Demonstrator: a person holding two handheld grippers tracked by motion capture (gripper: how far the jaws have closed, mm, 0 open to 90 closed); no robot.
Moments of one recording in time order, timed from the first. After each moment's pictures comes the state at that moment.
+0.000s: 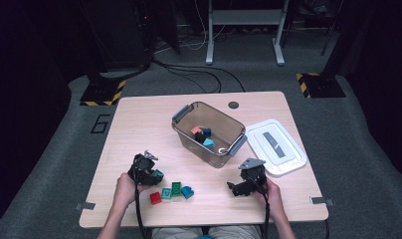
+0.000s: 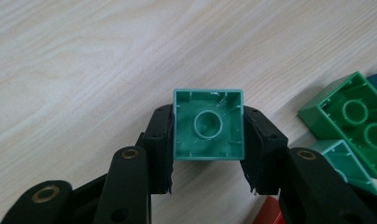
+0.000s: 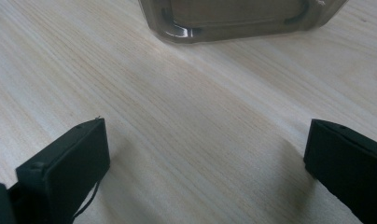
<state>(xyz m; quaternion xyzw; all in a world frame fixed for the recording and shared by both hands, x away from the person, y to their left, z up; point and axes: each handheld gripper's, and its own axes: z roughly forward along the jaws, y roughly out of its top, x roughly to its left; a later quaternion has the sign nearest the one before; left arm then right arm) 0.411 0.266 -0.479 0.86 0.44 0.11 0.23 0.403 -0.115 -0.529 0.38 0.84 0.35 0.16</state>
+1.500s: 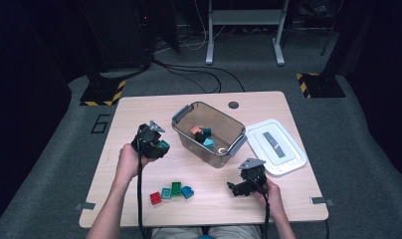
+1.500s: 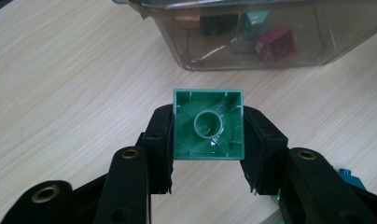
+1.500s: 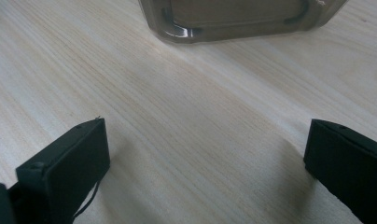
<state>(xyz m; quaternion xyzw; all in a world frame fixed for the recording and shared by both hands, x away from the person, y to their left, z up) 0.443 0.232 -0.380 0.86 0.39 0.18 0.26 0.403 -0.115 -0.529 0.38 0.84 0.35 0.16</state>
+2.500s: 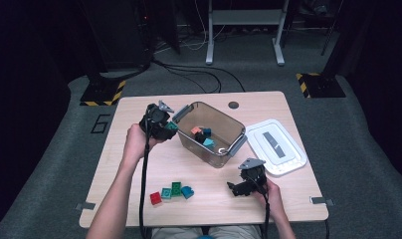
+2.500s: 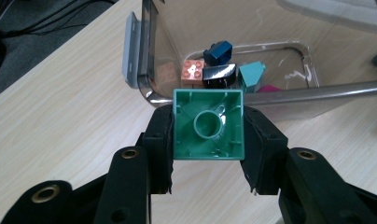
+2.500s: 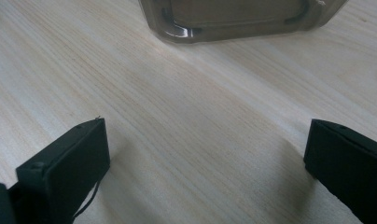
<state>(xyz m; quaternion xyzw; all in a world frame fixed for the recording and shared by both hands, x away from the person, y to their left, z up) 0.471 0.201 -0.332 0.87 0.37 0.21 0.27 0.403 -0.115 -0.529 0.38 0.84 0.35 0.16</state>
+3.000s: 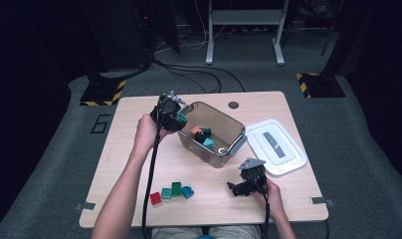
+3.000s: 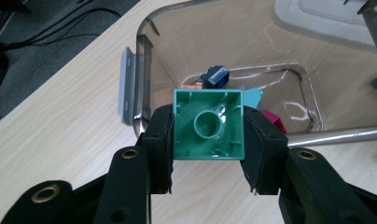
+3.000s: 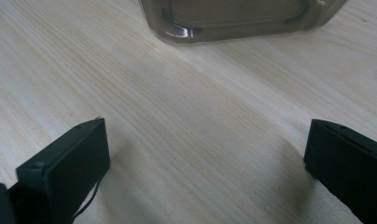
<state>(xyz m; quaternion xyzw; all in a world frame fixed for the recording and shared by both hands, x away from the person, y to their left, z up) 0.492 0.172 -0.322 0.87 0.35 0.21 0.26 0.403 -0.115 -0.529 0.38 0.84 0.35 0.16</state>
